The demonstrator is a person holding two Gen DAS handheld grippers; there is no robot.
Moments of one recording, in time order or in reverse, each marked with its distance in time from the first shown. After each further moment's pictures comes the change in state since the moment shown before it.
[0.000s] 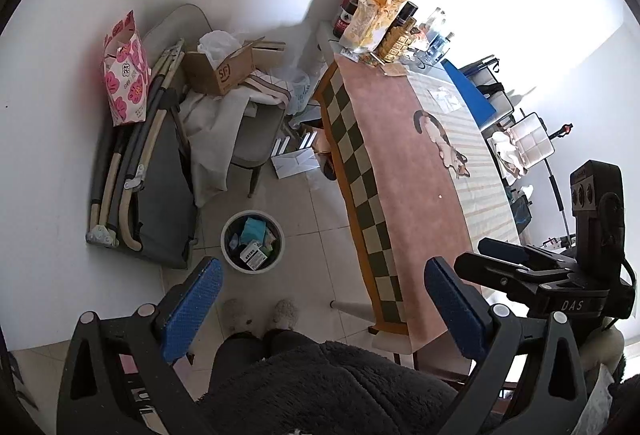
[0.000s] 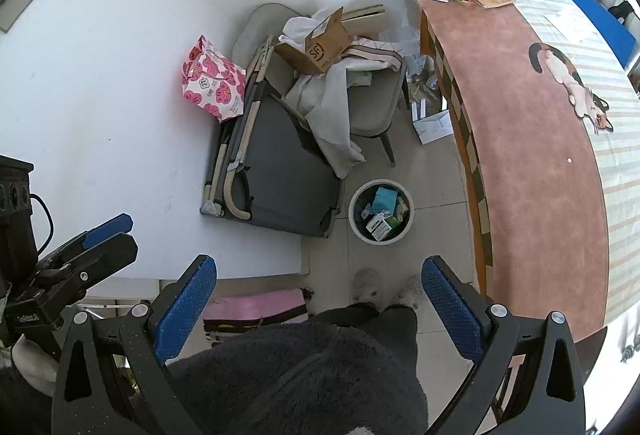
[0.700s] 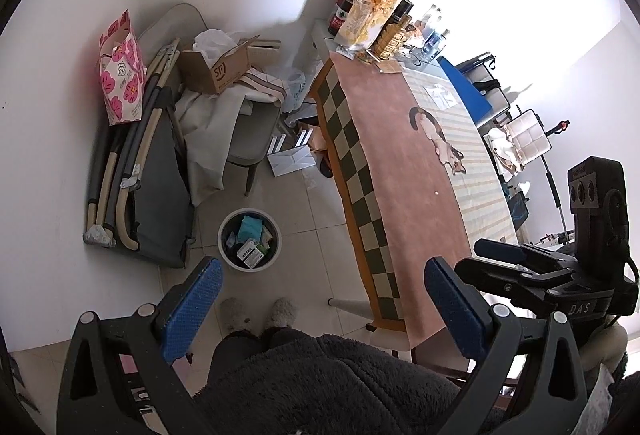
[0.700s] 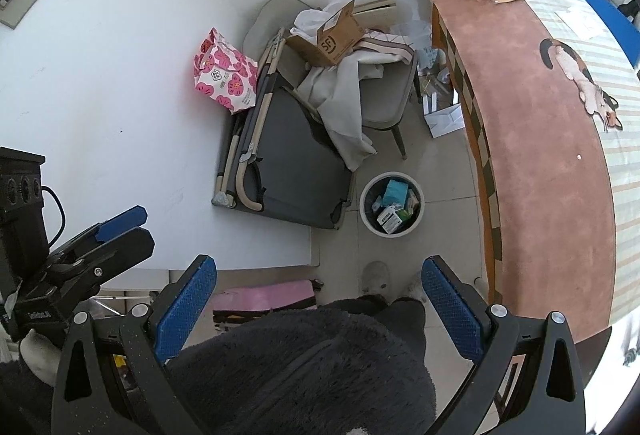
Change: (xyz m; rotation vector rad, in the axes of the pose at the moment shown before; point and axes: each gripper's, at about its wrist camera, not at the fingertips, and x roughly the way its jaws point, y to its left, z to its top) left arm 0.002 -0.007 0.004 0.009 0.009 -0.010; right arm -0.003 0.007 -0.003 -0.007 0.027 0.038
